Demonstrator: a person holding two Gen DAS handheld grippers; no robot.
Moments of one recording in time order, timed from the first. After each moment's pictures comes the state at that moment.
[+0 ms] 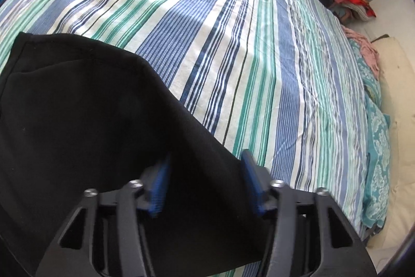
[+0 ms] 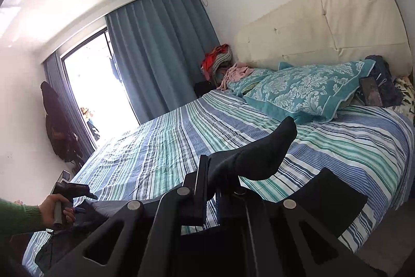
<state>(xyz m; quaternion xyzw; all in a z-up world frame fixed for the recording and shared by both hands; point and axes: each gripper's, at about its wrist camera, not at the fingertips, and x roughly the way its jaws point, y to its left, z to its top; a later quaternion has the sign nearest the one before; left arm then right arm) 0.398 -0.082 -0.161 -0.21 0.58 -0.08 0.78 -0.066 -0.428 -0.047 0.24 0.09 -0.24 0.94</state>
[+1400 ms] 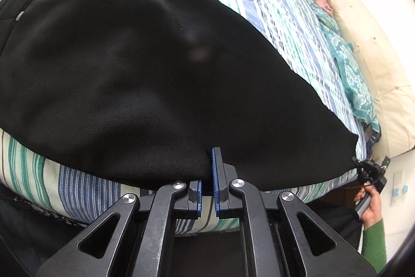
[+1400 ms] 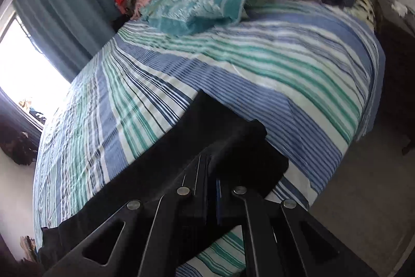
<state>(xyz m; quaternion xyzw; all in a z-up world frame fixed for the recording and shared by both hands) 0.077 -0.041 -0.155 -0.15 0.58 -0.19 0.78 -0.093 -0.588 -0.179 0.42 0.35 -0.33 0.77</state>
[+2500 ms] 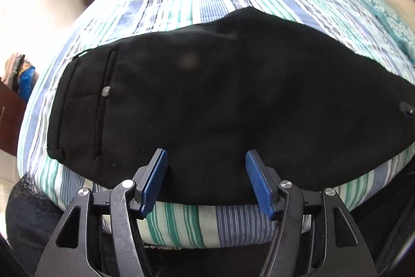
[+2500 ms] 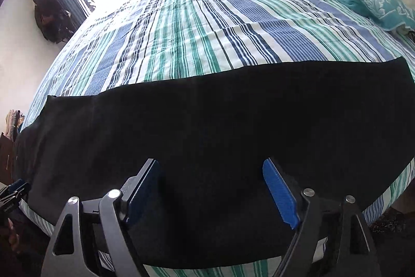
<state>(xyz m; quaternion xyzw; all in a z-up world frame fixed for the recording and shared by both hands) 0.089 0.006 -0.125 0.09 0.51 -0.09 0.85 0.052 -0.364 -0.186 0.21 0.46 -0.13 0.85</state>
